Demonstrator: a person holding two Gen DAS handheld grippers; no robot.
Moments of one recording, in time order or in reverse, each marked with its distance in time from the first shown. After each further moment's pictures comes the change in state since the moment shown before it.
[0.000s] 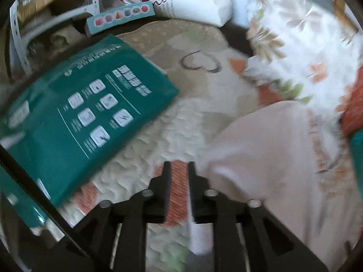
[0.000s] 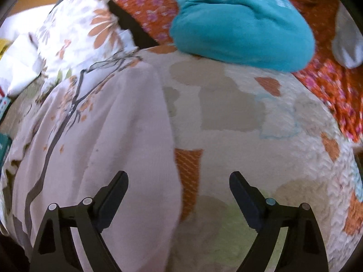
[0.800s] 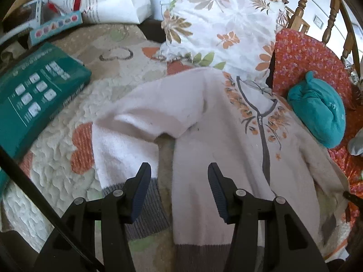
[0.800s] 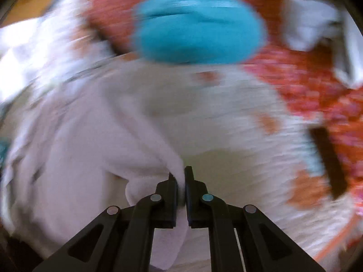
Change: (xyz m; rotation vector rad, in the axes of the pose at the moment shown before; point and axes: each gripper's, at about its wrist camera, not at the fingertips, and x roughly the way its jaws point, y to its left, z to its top) left arm -0.030 -0.062 -0.082 0.210 0.005 -0.326; right arm -0.073 -0.095 0.006 0.086 0.027 -0.336
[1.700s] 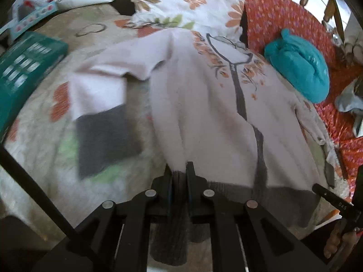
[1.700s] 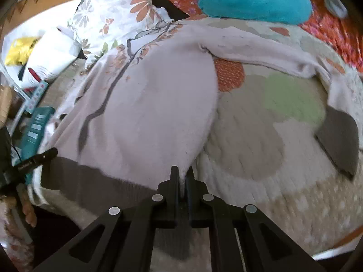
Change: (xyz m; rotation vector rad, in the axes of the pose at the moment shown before) left arm -0.028 -0.036 -0.069 0.107 0.167 -0.051; right arm -0.047 0.109 -0.135 -0.071 0.120 0.600
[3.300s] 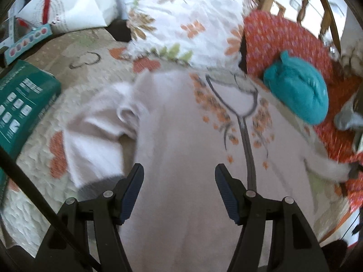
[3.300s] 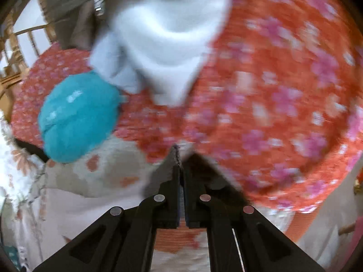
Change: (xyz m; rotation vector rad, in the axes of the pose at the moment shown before) left arm 0.008 -0.013 0.073 0.012 -0.141 -0.009; right arm -0.197 -0.261 0.133 0.450 -0.427 -0.454
